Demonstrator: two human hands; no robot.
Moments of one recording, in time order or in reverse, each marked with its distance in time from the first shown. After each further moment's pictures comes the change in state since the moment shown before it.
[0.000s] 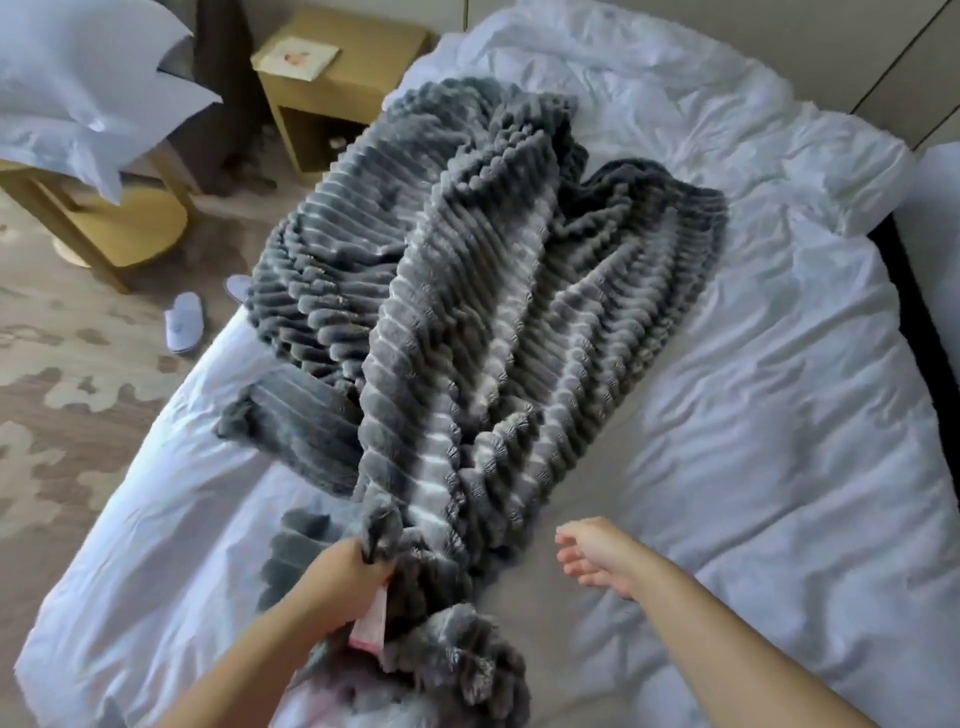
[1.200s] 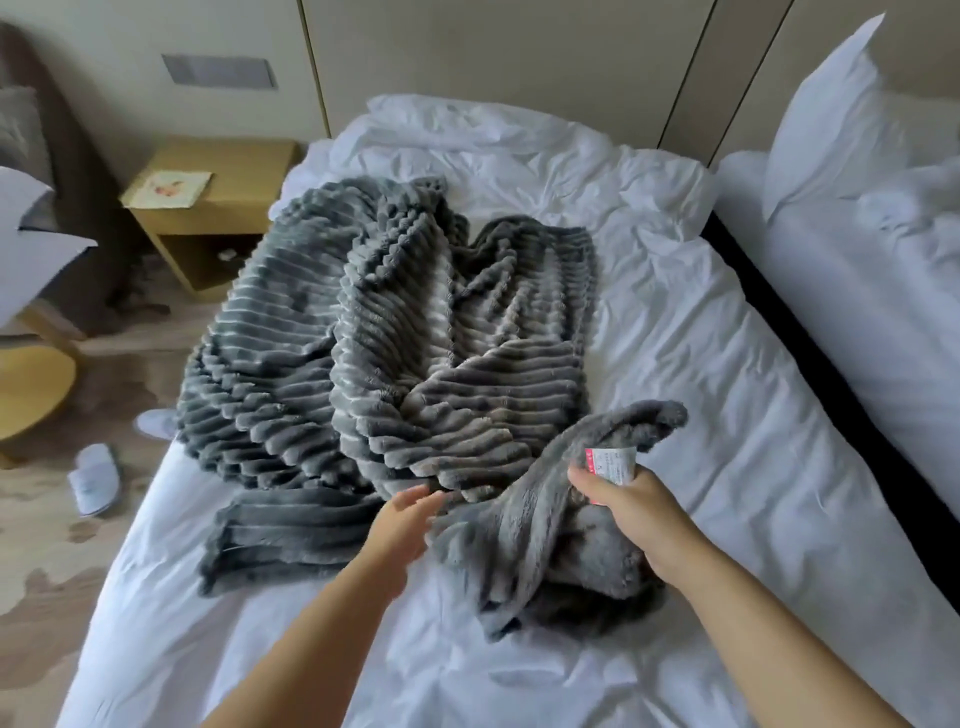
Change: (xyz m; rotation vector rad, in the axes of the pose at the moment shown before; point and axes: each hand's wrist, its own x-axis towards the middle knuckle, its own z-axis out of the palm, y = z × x) left_hand 0.034 0.100 -0.044 -0.843 -0.172 0.116; right_hand -0.133 -0.022 -0.026 0.454 0.378 -0.594
